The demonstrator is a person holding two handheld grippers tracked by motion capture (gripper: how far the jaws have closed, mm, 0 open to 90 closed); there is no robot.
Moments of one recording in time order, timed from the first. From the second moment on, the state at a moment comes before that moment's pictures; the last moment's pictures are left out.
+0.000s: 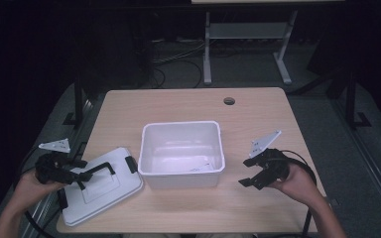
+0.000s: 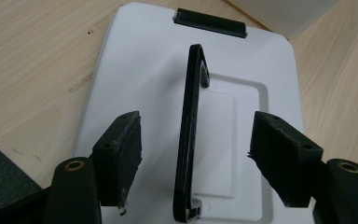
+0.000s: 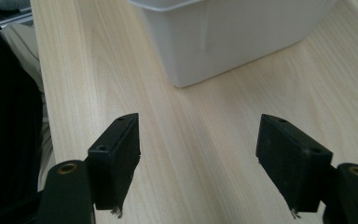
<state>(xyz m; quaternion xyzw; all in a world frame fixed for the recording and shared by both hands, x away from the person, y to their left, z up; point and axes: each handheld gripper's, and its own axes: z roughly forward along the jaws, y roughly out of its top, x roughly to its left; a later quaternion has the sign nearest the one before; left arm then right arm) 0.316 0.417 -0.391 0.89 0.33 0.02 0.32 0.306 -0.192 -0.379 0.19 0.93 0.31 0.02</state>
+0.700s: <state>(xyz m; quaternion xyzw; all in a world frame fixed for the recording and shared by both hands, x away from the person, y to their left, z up) 0.315 0.418 -0.394 0.89 0.33 0.01 0.32 0.291 -0.203 -0.420 0.23 0.92 0.31 0.02</state>
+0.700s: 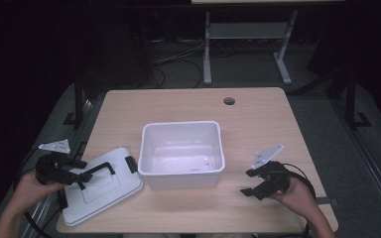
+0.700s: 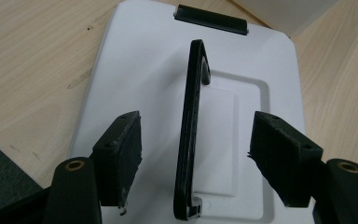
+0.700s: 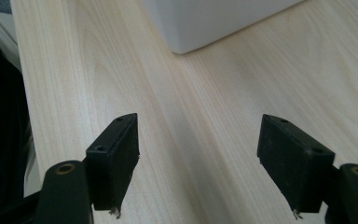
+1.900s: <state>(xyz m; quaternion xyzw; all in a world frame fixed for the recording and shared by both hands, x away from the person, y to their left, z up) 0.324 0.408 -0.396 0.90 0.30 0.00 0.30 0.273 -0.201 -0.433 0.22 0.92 0.32 0.03</state>
